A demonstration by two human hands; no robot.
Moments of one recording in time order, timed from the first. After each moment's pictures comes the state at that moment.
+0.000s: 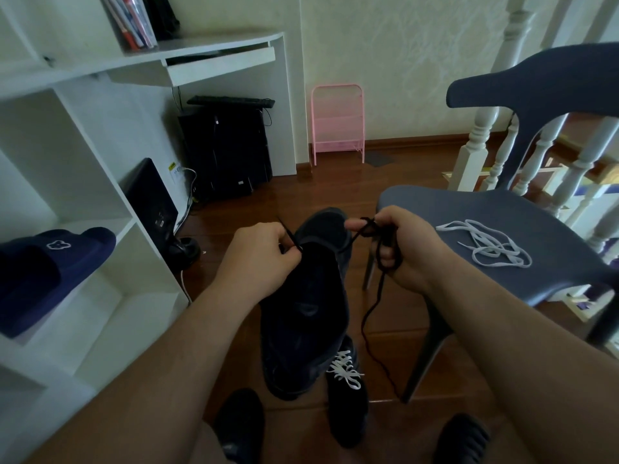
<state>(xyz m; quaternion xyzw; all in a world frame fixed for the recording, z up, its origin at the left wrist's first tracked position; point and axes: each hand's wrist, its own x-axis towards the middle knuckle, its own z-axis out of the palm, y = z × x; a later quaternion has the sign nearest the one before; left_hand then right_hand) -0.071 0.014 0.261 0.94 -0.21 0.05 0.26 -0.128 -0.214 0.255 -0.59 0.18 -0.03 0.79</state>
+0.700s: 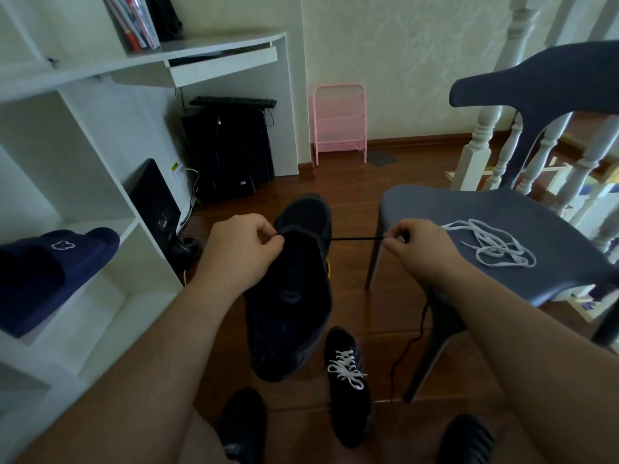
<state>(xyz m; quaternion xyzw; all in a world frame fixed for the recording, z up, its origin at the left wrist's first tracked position) -0.058 0.039 0.264 0.94 -0.18 0.09 0.29 -0.123 -0.252 0.226 -0.92 0.16 -0.13 0.32</state>
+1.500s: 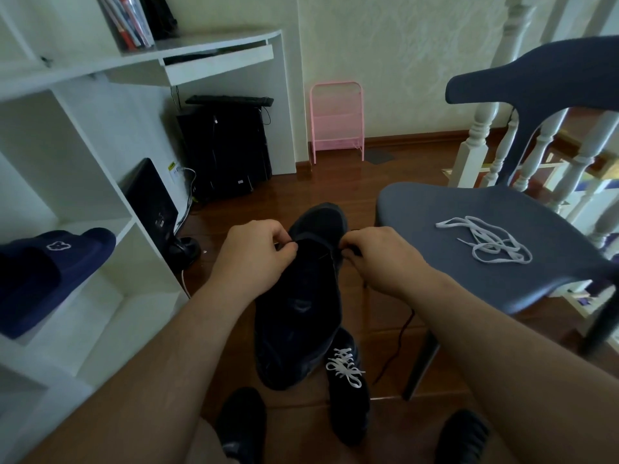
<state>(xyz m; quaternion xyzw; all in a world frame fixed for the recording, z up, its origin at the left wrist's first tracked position) -0.067 0.021 0.259 0.94 -0.22 0.06 0.26 -0.120 -0.204 0.227 -0.98 -0.02 -0.09 0.17</state>
